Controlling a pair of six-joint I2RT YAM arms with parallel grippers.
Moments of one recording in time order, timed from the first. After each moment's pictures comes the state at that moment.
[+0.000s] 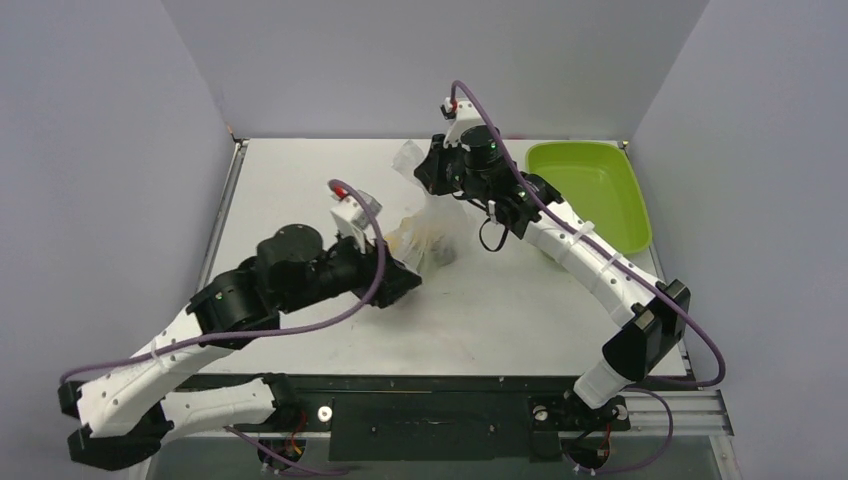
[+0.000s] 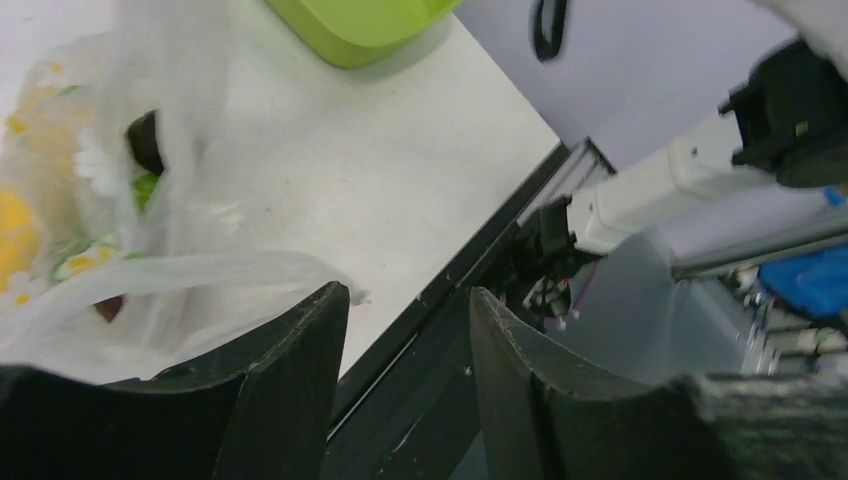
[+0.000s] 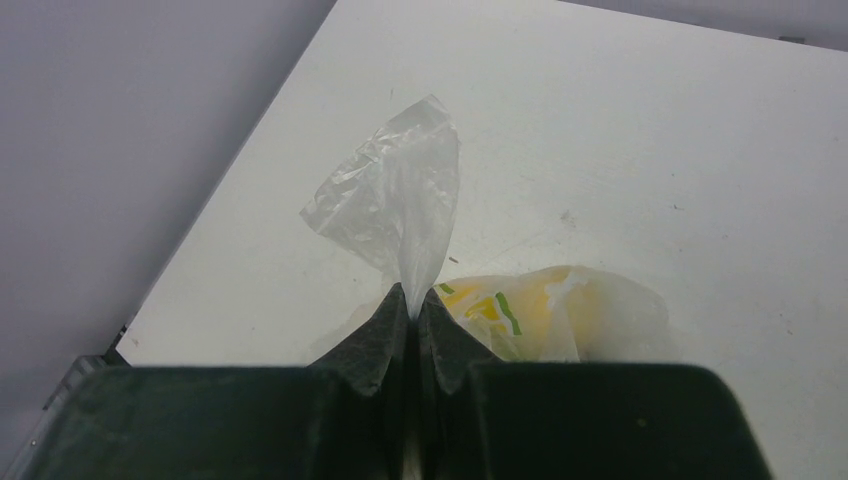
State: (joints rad) left arm -0.90 0.90 1.25 -0.63 0.07 -0.56; right arm 0.69 1.61 1.64 -0.37 -0.02 0.37
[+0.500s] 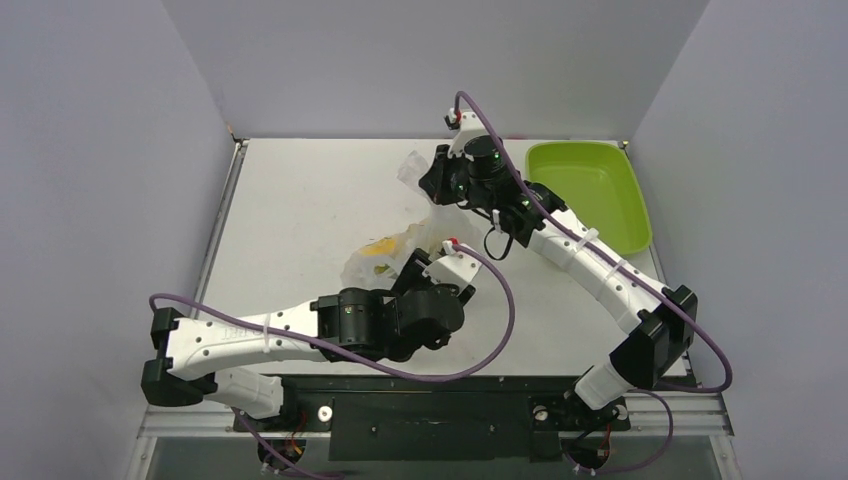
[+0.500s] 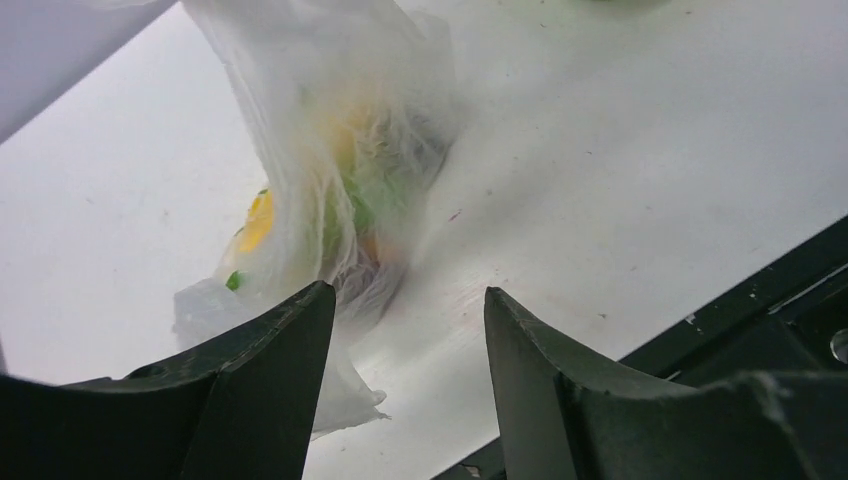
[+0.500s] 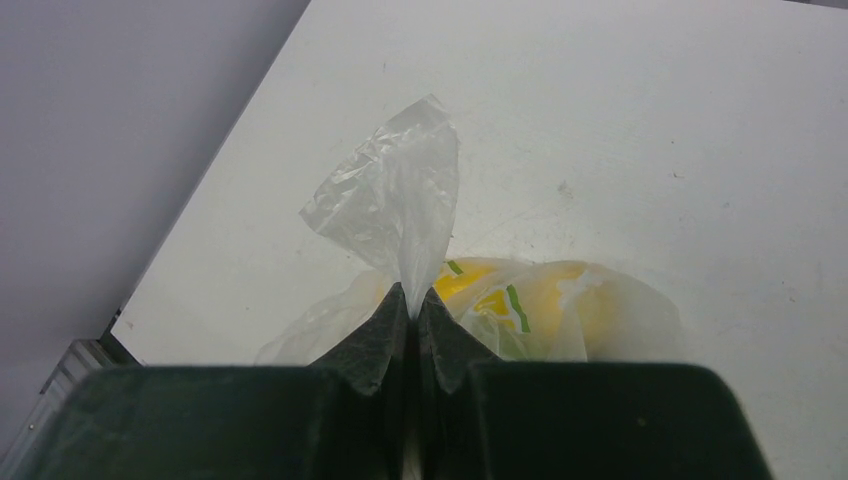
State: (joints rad) left arm -1.45 1.33 1.40 -0.75 -0.83 -0.33; right arm 0.69 1.55 1.55 -0.36 -0.02 0.39
